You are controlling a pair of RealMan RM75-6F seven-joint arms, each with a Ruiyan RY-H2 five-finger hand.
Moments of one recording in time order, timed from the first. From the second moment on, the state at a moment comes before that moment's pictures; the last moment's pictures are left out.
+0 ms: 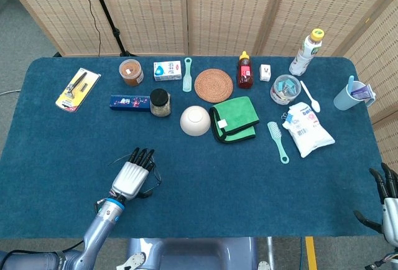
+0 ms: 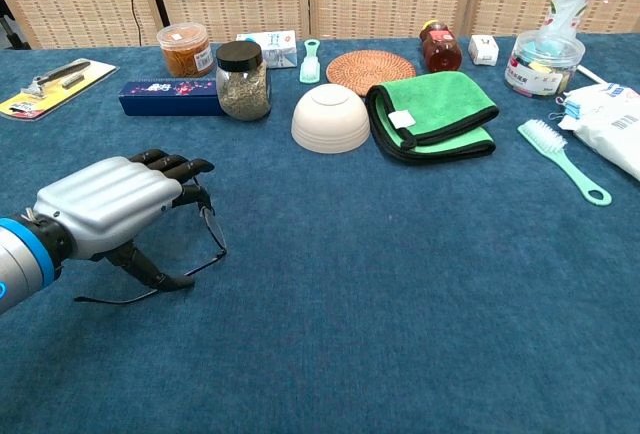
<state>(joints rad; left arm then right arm) -0.53 -1.70 -0.02 -1.56 1.16 1.12 0.85 -0.07 -1.11 0.04 -1.59 -1.50 1.60 0.02</state>
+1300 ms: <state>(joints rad) -0.53 -1.68 0.00 -1.57 1.19 1.15 0.81 -0.07 -1.11 0.05 -1.61 -1.50 1.61 0.00</state>
